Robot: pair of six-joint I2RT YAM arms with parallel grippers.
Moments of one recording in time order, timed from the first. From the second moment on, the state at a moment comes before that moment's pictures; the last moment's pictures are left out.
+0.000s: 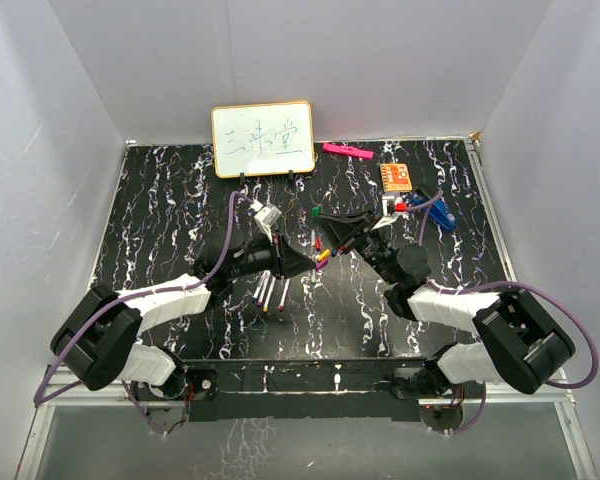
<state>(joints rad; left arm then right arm) -0.67 1.37 0.55 0.66 0.57 -0.65 0.60 1.31 0.42 1.29 -0.17 0.60</state>
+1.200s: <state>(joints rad) -0.69 1.33 0.56 0.63 0.54 -0.60 0.61 1.34 0.42 1.30 -0.17 0.61</state>
